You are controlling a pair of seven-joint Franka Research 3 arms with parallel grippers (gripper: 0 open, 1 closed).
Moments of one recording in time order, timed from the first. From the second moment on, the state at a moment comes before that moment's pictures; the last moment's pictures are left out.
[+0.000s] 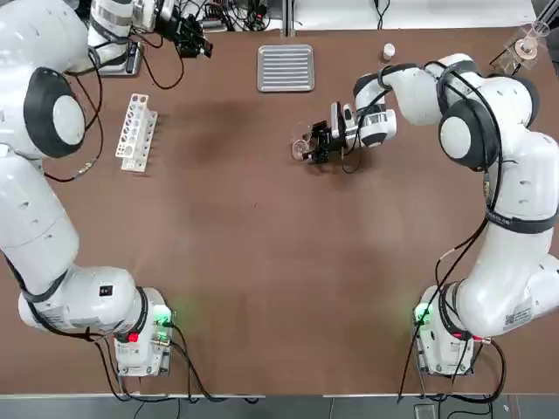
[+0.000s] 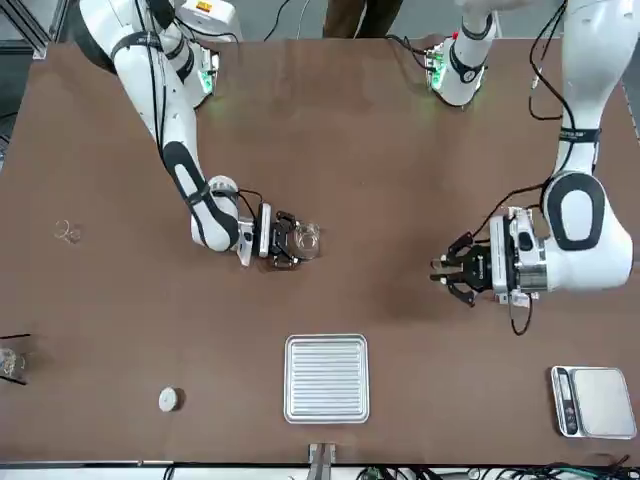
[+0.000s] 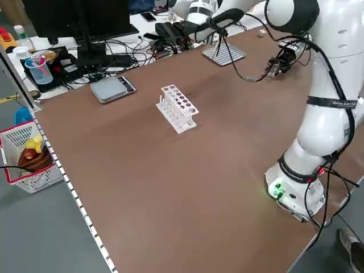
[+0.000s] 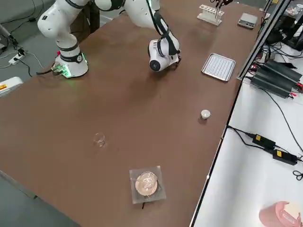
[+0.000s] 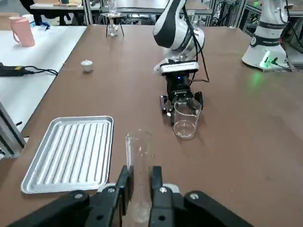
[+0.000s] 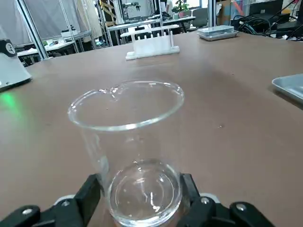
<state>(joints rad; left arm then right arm) 0.00 0.46 -0.10 -1.63 -1.00 1.86 1.98 0.29 0.77 0.21 -1.93 1.77 2.22 -2.56</state>
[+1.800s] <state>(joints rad) -0.69 0.46 0.11 -1.78 -1.00 2.37 1.77 0.29 0.77 0.21 -1.93 1.77 2.23 -2.56</state>
